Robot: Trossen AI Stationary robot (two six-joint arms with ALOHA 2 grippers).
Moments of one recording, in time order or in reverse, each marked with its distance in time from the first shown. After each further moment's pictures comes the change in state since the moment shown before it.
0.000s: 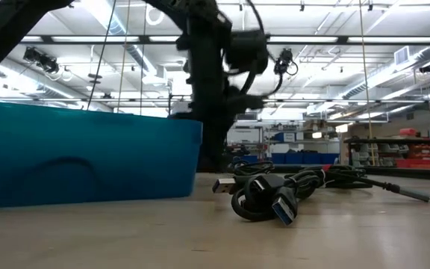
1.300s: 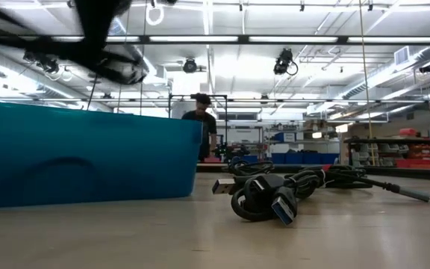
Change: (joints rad) left arm -0.508 -0.118 0.194 -0.655 -0.044 -0.223; right arm 0.000 0.000 0.000 0.003 0.006 0.010
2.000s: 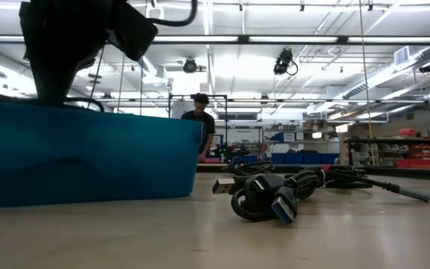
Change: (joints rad) left arm 0.013 -0.199 -0.481 0.373 0.117 -0.026; right arm 0.000 0.000 0.000 0.001 -0.004 0.043
